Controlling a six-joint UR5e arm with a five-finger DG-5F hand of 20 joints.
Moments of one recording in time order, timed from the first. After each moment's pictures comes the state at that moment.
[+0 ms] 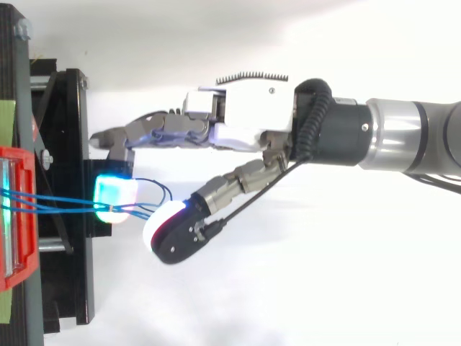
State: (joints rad) arm 0.09 -2.40 -1.22 -2.64 -1.43 0.04
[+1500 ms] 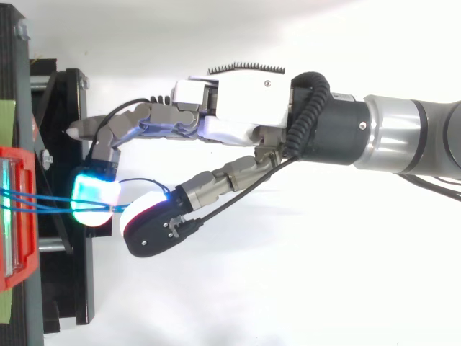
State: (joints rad) arm 0.09 -2.40 -1.18 -2.63 -1.40 -0.01
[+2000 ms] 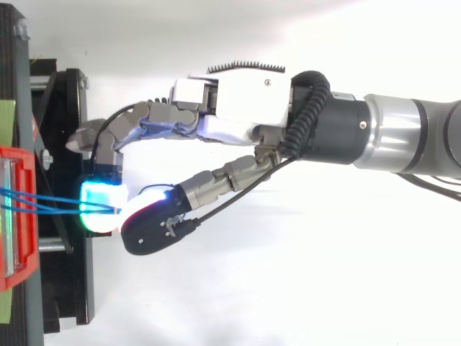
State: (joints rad) arm 0.09 -2.40 -1.18 -2.62 -1.40 -0.01
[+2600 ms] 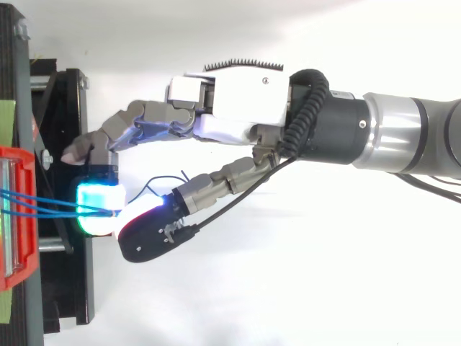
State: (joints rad) arm 0.09 -2.40 -1.16 -2.63 -1.40 -0.01
